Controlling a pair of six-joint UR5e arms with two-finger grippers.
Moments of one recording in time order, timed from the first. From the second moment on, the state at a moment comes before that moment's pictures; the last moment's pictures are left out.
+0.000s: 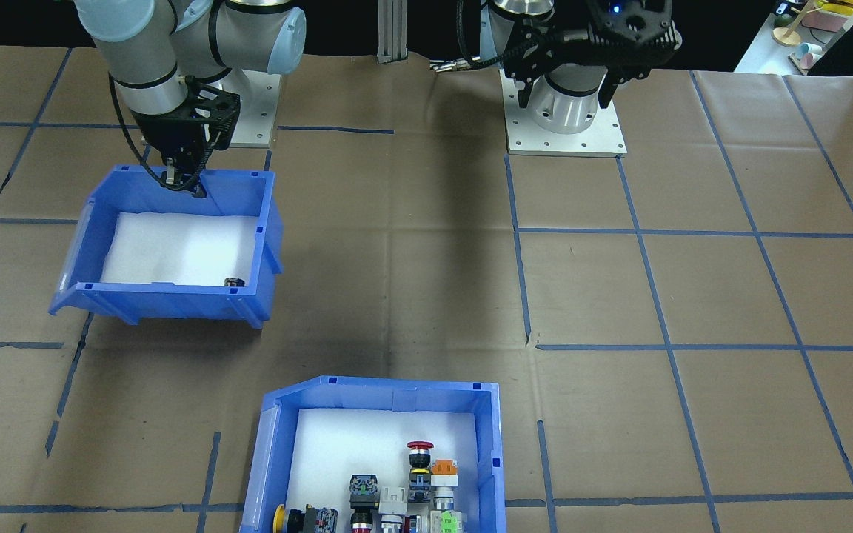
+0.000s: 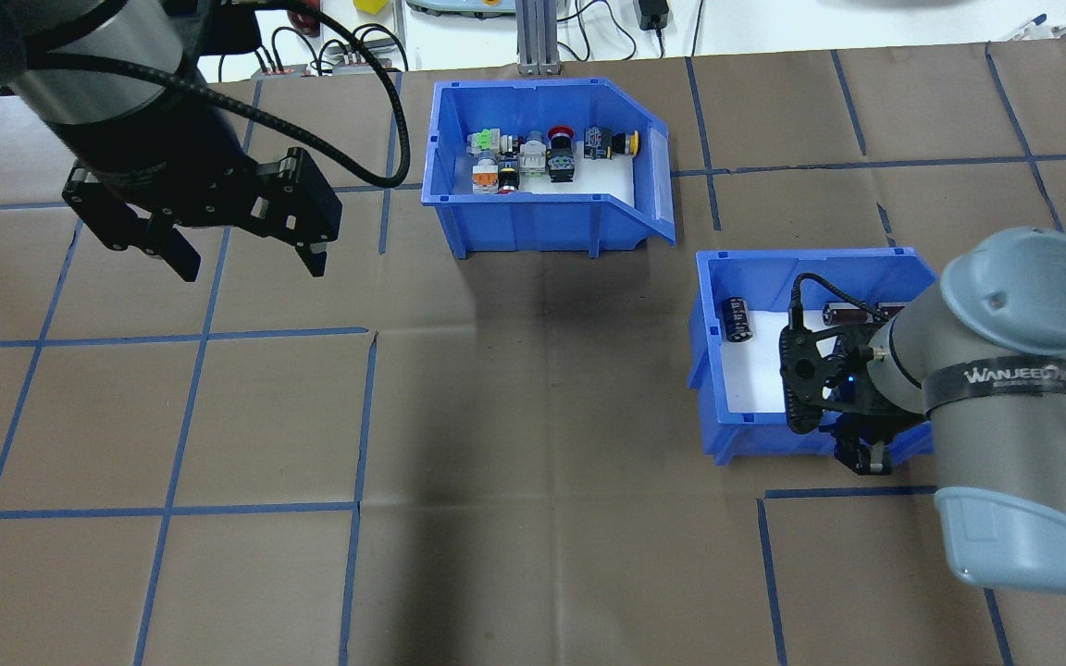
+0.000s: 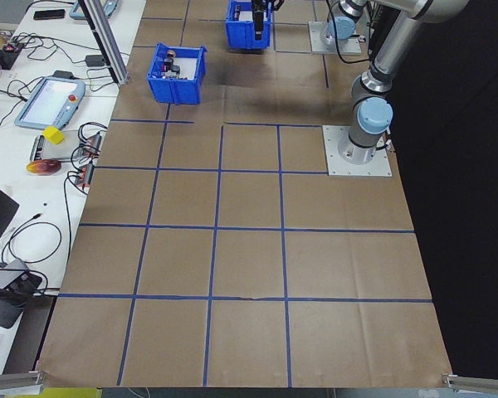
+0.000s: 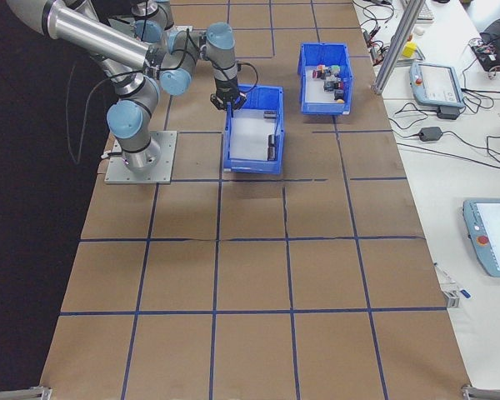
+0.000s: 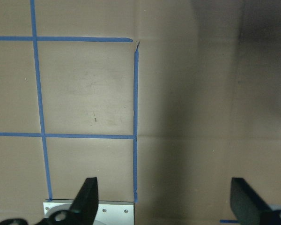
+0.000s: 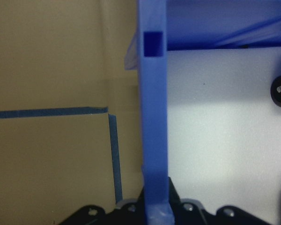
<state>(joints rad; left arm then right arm) -1.68 -1.44 -1.47 -1.84 1.58 -0.05 1.49 -1.89 2.30 -2.04 -1.57 -1.60</state>
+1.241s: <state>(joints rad) -1.66 -1.38 -1.57 -1.84 1.57 0.02 2.02 -1.78 2.30 -2.17 -1.59 -1.08</state>
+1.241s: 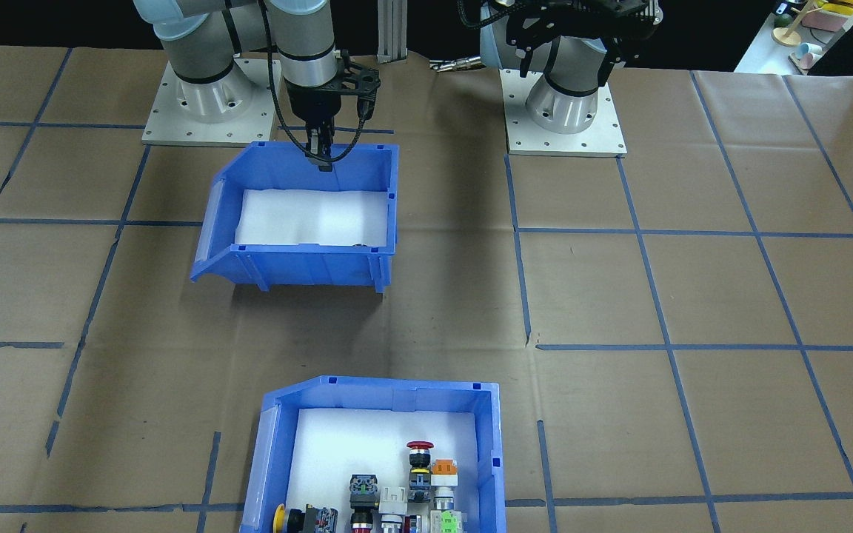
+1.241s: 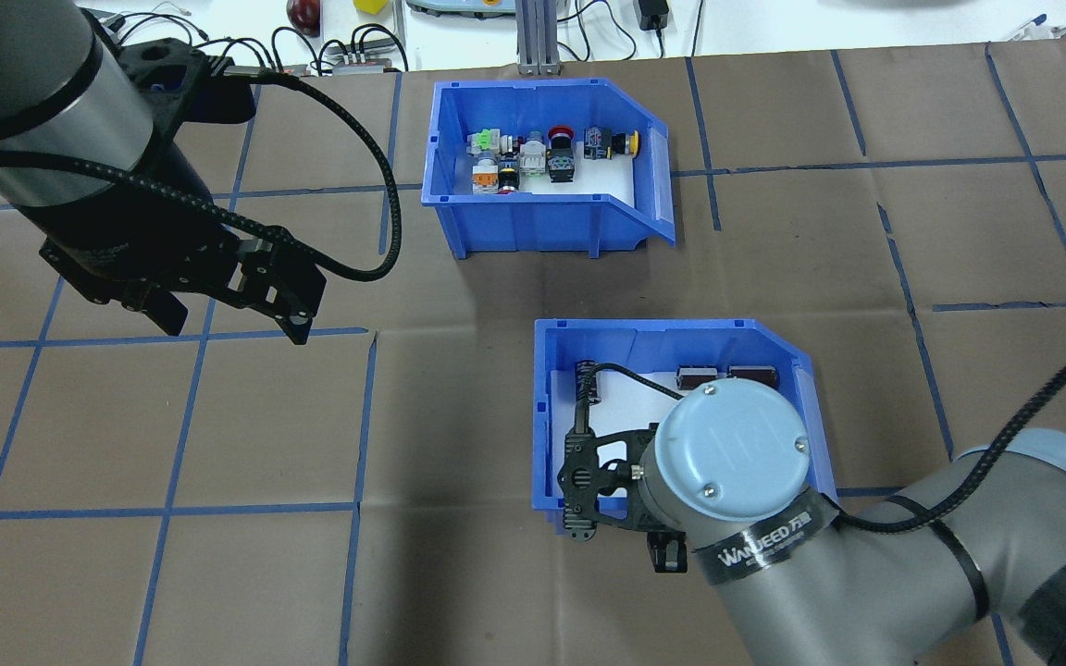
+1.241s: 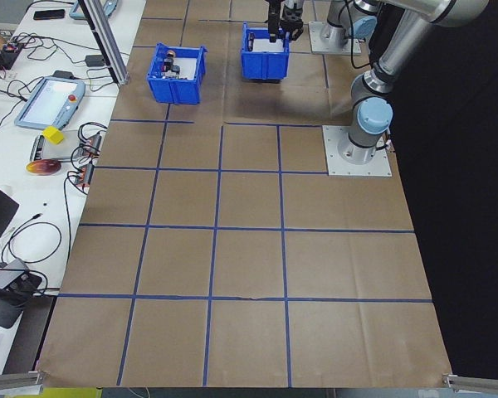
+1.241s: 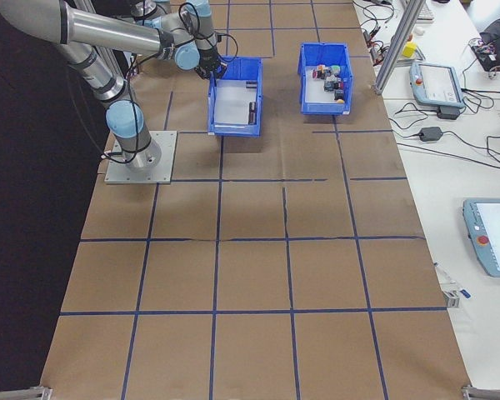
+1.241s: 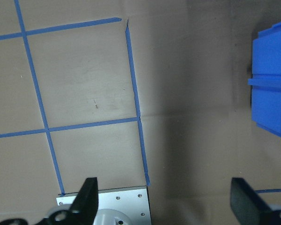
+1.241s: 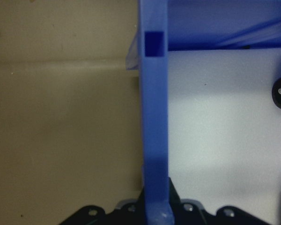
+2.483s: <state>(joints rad) -1.62 -1.39 -1.69 -1.69 1.58 0.03 2.20 -1.65 2.29 -2.31 -1.64 -0.98</state>
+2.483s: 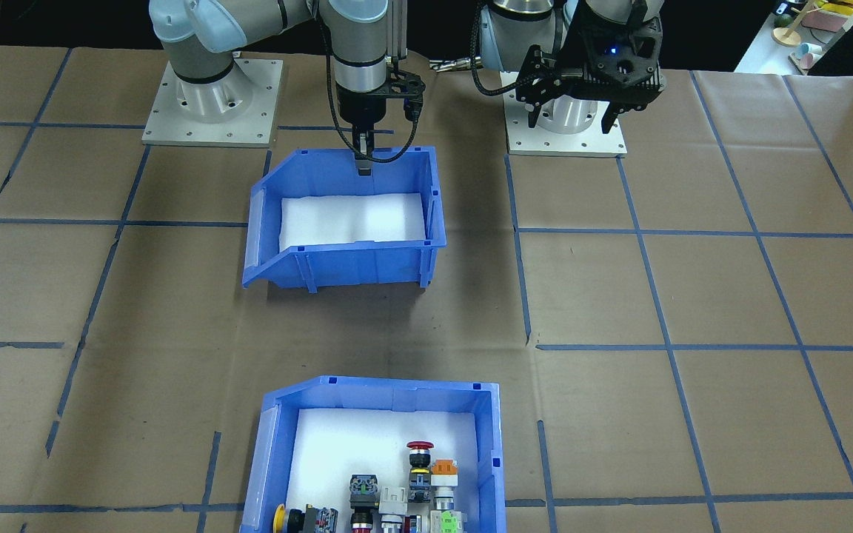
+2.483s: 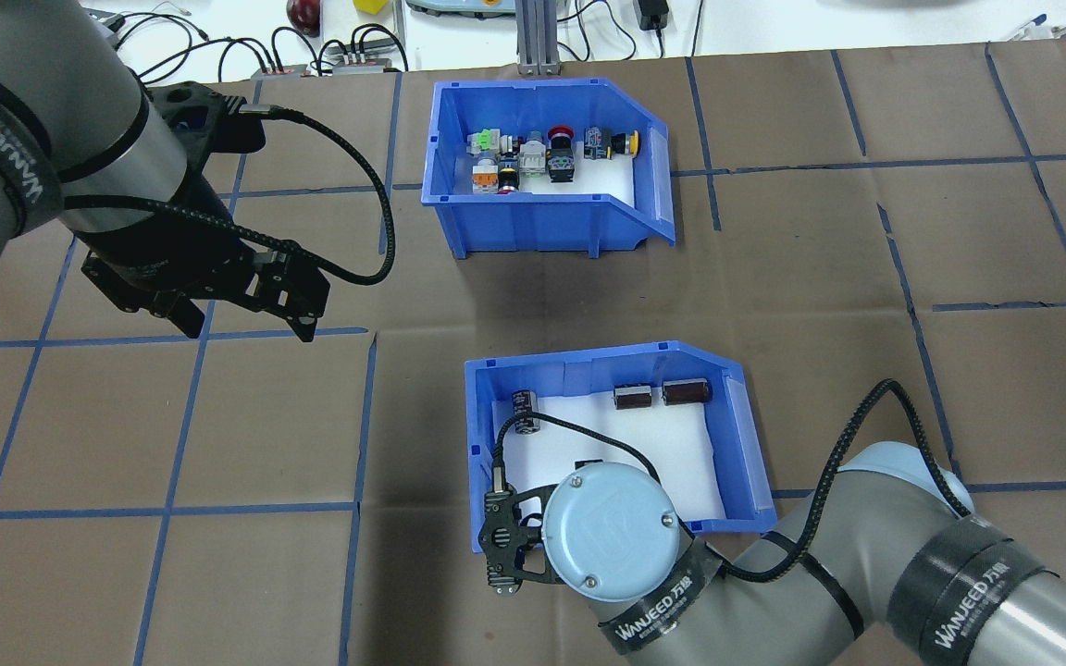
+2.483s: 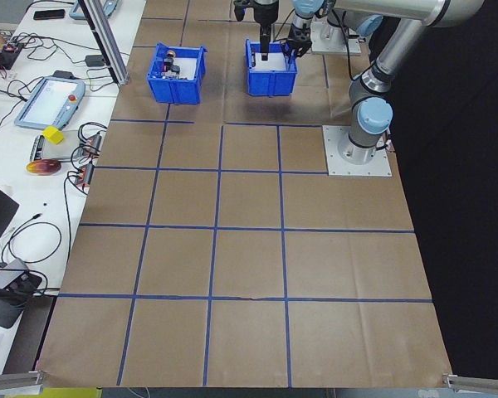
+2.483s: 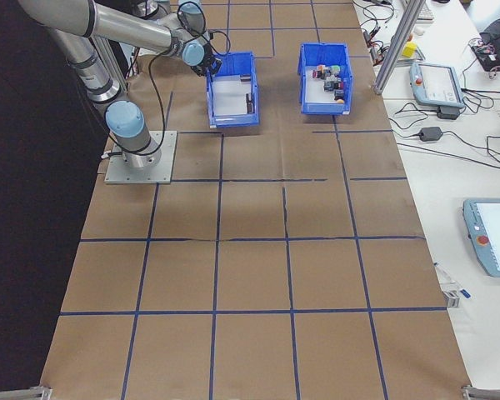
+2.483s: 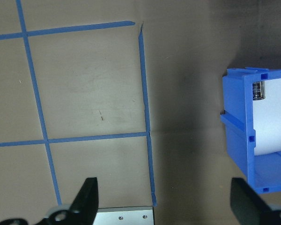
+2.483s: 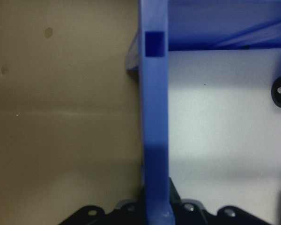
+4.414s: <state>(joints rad) -1.62 -1.37 -1.71 -1.70 1.58 0.03 1.57 -1.89 1.99 -1.80 -1.63 -0.75</state>
